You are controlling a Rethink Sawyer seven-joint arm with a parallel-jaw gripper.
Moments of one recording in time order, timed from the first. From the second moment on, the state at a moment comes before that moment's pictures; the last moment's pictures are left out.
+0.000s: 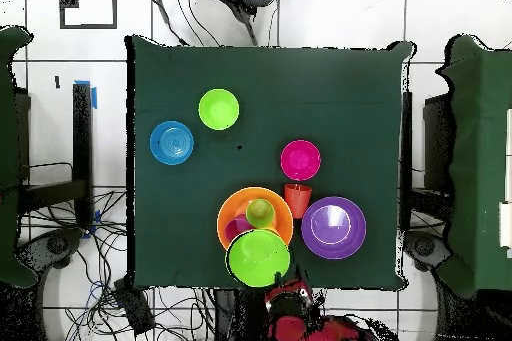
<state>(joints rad) -0.24 -0.75 -0.36 2.24 -1.02 -0.42 1.87</state>
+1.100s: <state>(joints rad) -0.18 -0.71 -0.42 2.19 -0.95 -0.45 1.87</state>
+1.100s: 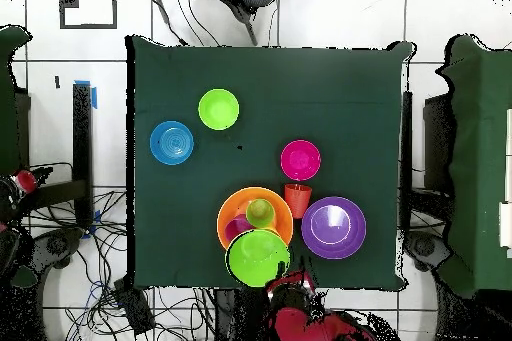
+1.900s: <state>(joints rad) -0.16 -0.67 -0.42 2.19 -0.94 -0.48 1.87</state>
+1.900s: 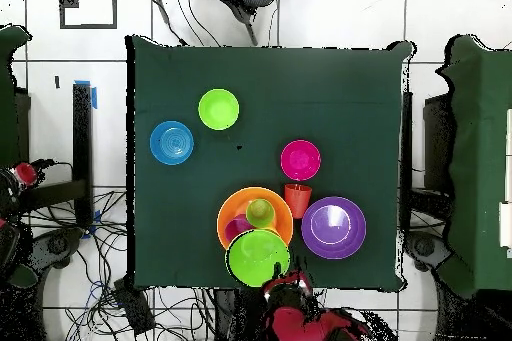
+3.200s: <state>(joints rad) -0.12 -0.55 -0.45 2.17 -0.93 -0.48 1.87</state>
